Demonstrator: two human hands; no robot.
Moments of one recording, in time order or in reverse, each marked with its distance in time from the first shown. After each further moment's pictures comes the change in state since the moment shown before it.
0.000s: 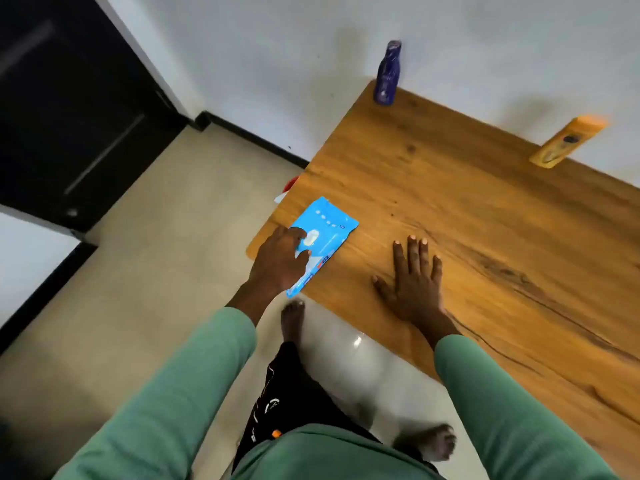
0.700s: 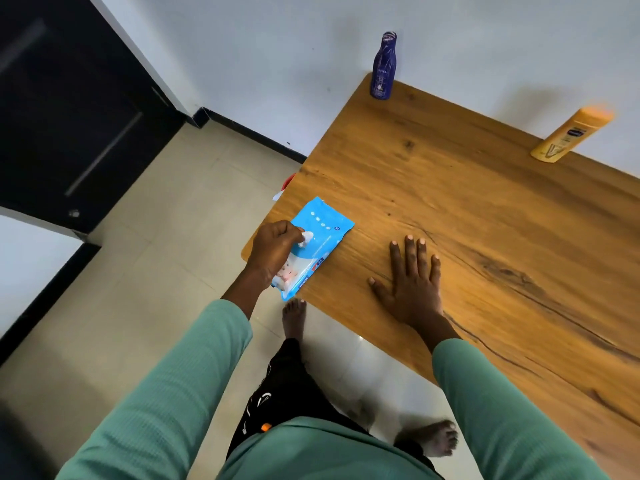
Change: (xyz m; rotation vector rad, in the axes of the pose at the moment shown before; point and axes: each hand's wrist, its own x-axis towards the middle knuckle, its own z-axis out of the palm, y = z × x) left_hand 0.022 0.020 -0.009 -0.688 -0.017 -0.437; right_hand 0.001 0.011 0.002 -0.014 0.023 -0.042
